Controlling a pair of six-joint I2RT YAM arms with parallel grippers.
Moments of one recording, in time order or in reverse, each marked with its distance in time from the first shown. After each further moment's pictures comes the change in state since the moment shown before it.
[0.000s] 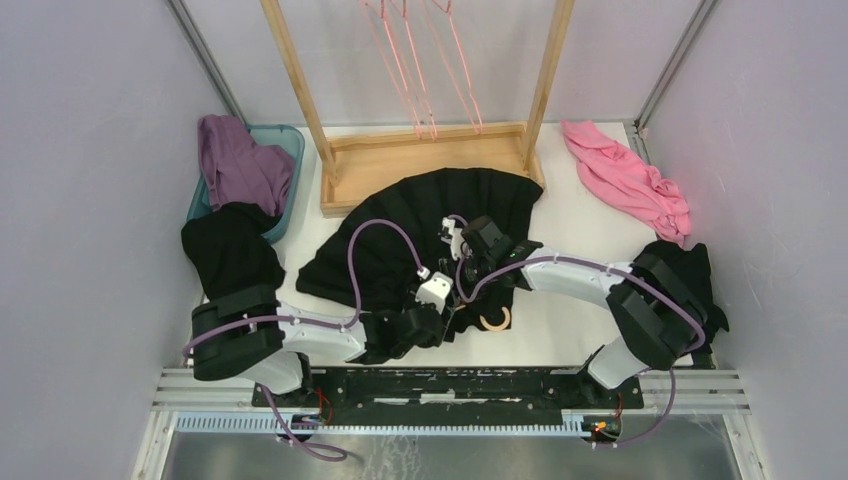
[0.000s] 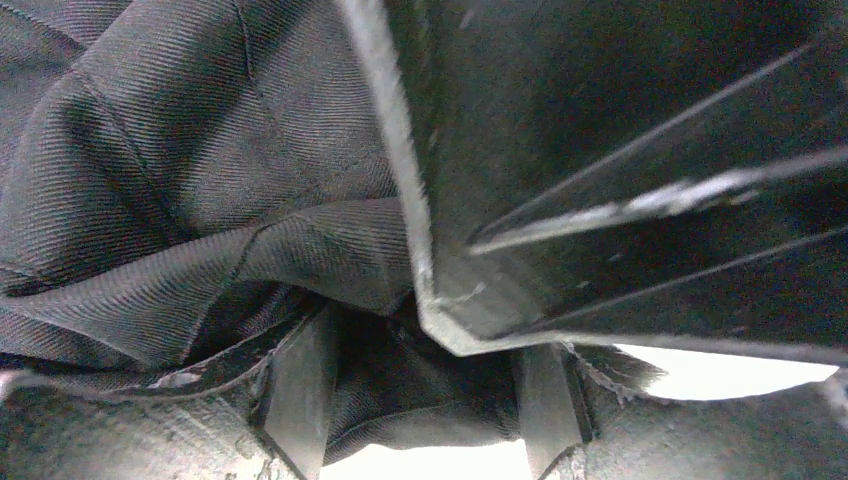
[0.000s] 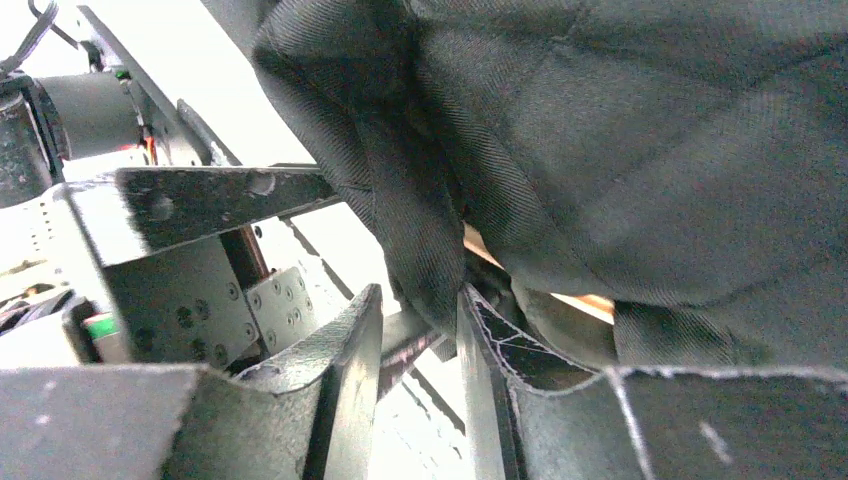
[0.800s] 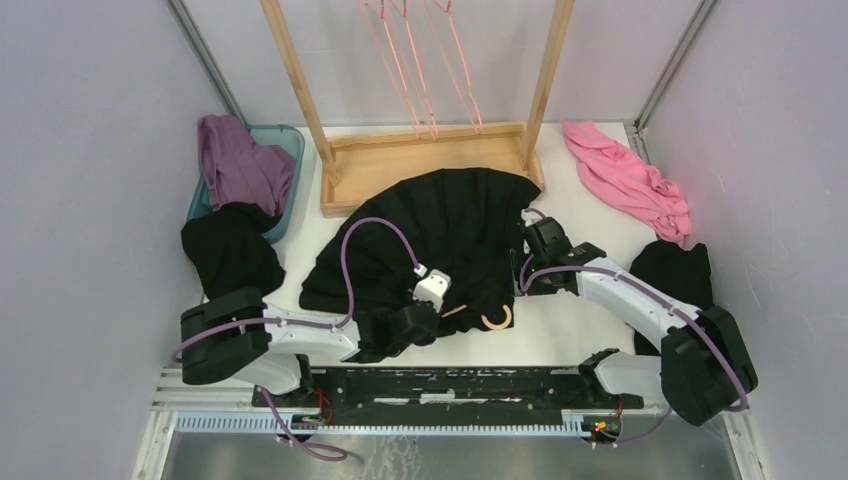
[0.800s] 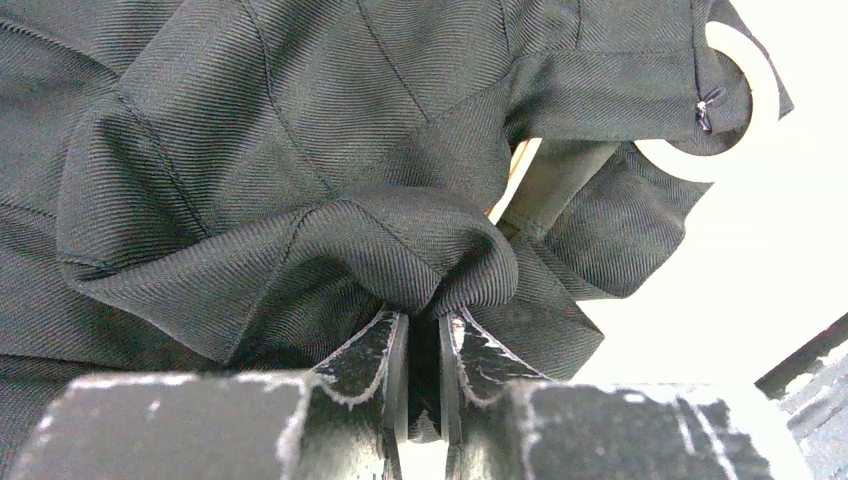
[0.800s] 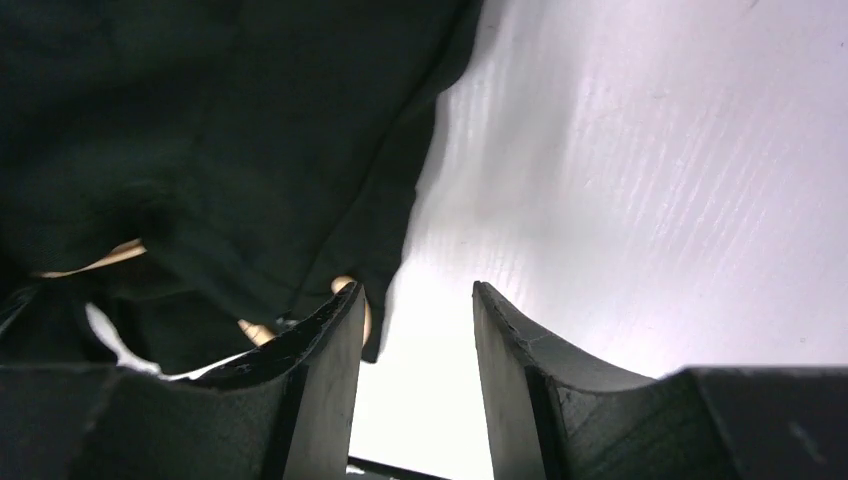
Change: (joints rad) left arm 0.007 -0.044 0.007 -0.017 0.027 0.001; right arm -0.280 -0.354 -0.131 -0.388 0.505 -0.122
